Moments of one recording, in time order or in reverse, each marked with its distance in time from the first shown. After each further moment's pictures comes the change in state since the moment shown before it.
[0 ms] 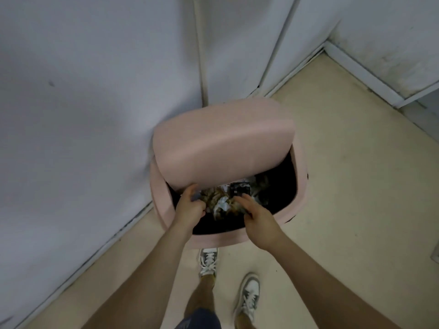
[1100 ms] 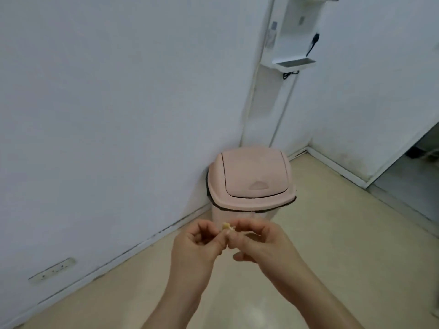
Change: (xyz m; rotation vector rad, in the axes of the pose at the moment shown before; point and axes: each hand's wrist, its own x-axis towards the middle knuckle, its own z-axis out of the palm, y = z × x) left_hand -0.575 -0.241 -0.171 -0.392 0.028 0.748; right_hand -0.551 -0.072 0.217 0.501 0.025 -0.484
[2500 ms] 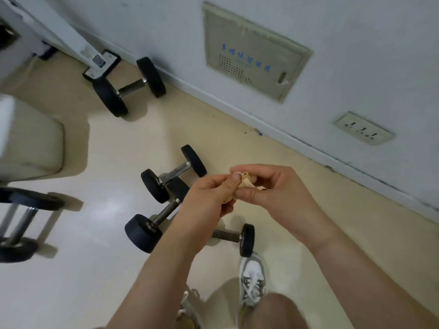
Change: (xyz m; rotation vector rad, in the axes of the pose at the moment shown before) left_hand -0.188 -0.393 -0.734 -0.418 0.834 -0.280; right_hand 0.009 0.489 0.727 -0.505 -1.159 0.112
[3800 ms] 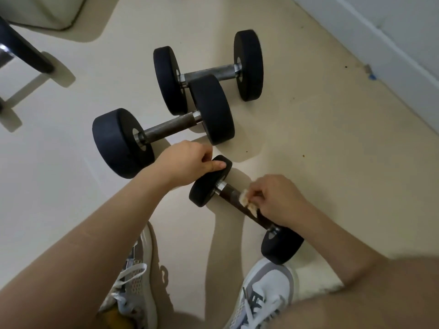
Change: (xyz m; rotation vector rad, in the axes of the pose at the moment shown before) left_hand 0.168 -0.321 -0.151 1.274 0.290 0.001; right_hand 0.138 0.409 0.069 -1.095 -0.494 -0.239
